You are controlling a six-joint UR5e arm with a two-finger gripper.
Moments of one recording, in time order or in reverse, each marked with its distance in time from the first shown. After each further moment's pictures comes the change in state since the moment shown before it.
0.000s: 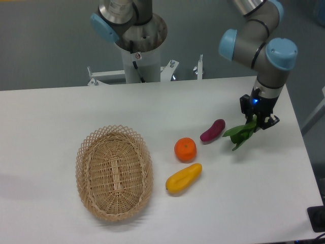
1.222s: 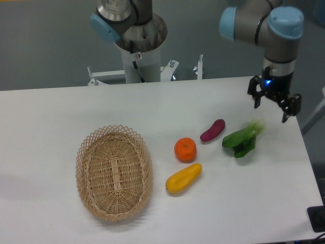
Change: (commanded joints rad) arm -0.014 0.204 0.222 -0.234 0.012 -0.101
